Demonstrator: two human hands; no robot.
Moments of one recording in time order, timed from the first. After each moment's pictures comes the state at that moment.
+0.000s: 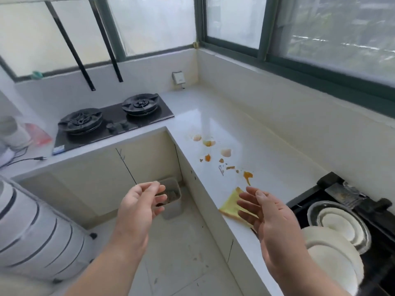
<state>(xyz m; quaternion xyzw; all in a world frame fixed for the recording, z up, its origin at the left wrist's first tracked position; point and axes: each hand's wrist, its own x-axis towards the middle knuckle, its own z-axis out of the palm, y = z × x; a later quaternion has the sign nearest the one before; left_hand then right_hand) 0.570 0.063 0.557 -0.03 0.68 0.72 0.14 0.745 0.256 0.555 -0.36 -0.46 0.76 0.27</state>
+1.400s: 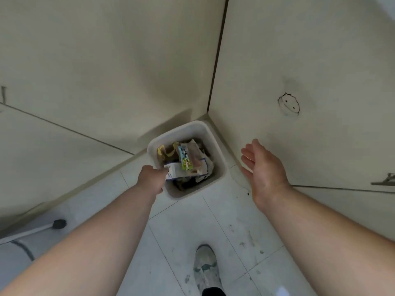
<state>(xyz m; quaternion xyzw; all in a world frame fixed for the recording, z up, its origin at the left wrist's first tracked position) -0.047 0.102 -0.148 -0.19 0.83 0.34 0.41 0.121 0.312 -0.024 -0.61 -0.42 0.67 0.06</state>
